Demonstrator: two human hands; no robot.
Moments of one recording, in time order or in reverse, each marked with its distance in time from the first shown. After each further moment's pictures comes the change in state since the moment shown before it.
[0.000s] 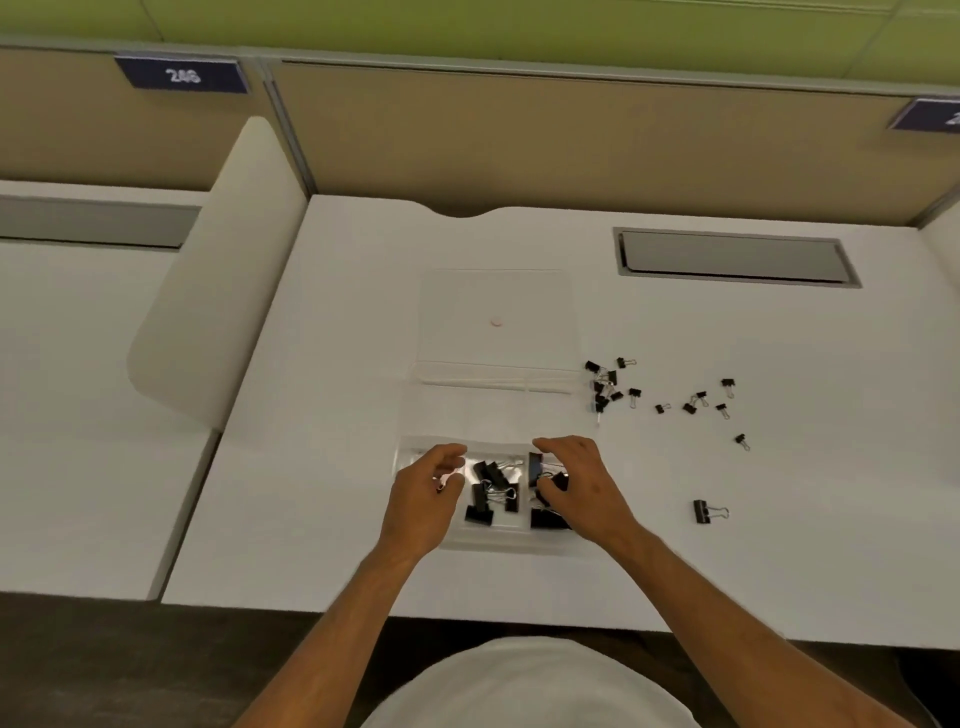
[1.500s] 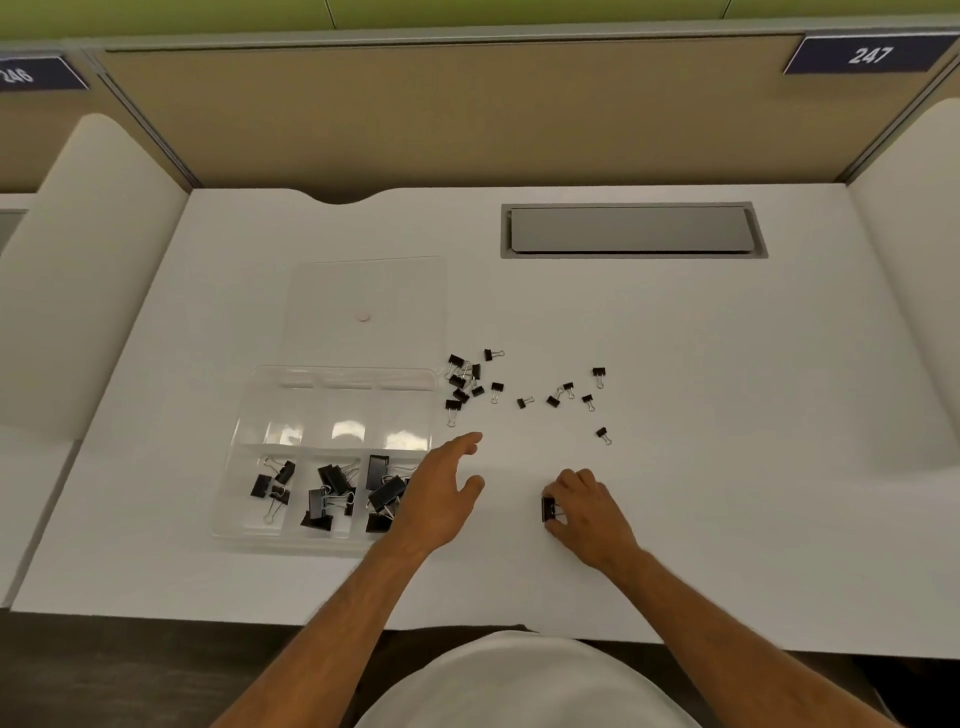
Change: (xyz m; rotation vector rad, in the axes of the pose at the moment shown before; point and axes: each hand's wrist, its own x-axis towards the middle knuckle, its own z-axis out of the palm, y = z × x) left_hand 0.013 0.105 0.235 0.326 -0.173 0.076; right_hand -0.068 0.228 -0.126 -0.357 -0.326 0.048
